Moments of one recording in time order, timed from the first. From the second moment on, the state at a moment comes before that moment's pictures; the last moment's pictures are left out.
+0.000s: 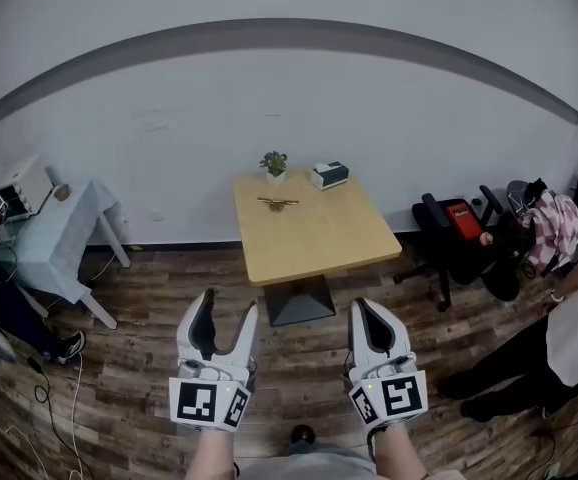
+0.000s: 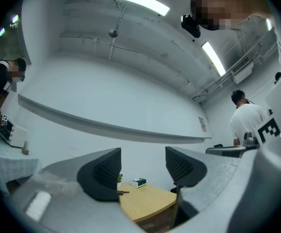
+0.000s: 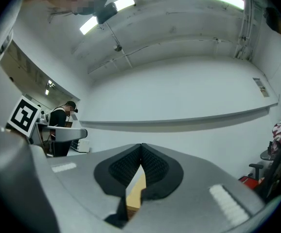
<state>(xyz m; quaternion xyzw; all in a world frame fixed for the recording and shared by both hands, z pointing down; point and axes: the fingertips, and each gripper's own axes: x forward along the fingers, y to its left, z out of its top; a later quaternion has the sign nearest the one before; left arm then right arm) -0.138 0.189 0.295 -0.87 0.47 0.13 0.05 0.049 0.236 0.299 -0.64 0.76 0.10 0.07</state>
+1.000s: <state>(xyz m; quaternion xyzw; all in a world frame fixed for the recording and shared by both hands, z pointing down) -0.068 0.090 0.308 -0.87 0.47 0.12 0.03 0.124 0.139 0.324 -0.65 0.75 0.07 0.06</state>
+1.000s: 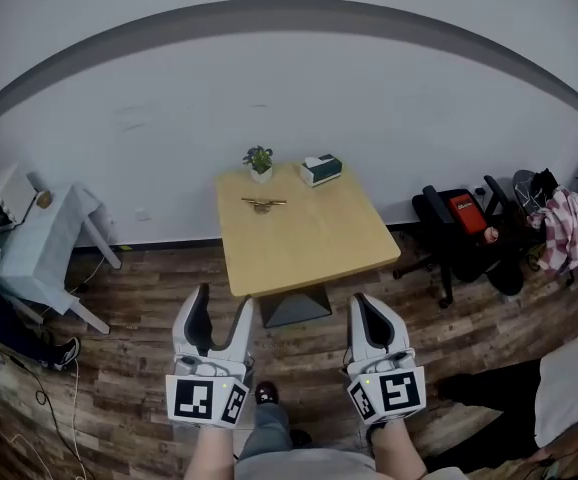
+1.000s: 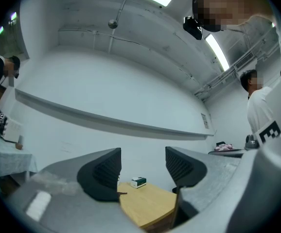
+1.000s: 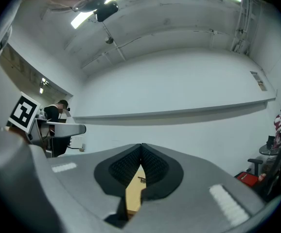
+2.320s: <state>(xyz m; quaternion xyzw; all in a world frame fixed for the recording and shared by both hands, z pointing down) -0.070 -0.156 0.301 -0.91 0.41 0.12 0.03 0.112 -0.083 0.312 -0.70 0.71 0.08 0.06</state>
